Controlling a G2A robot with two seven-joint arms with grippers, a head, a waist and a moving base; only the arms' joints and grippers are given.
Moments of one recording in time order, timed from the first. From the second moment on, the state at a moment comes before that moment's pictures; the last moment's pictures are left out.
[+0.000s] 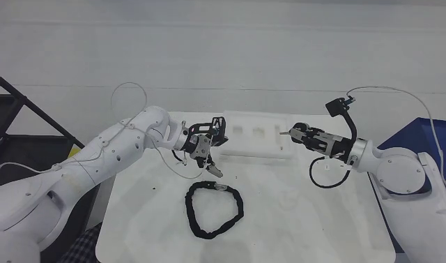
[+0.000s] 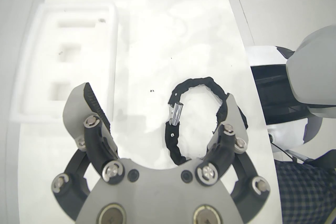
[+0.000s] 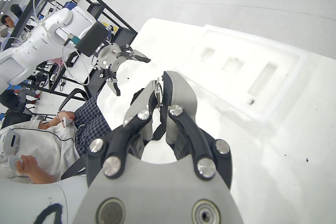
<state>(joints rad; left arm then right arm) 0.37 -0.88 -0.17 -1.26 0.56 -1.01 -0.32 -1.25 -1.02 1.43 -1.83 -0.22 -0.22 0.93</state>
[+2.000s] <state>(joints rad) 0.60 -0.99 -0.18 -0.95 1.55 -1.01 0.68 -1.25 -1.02 1.43 -1.83 -0.22 -0.22 0.93</state>
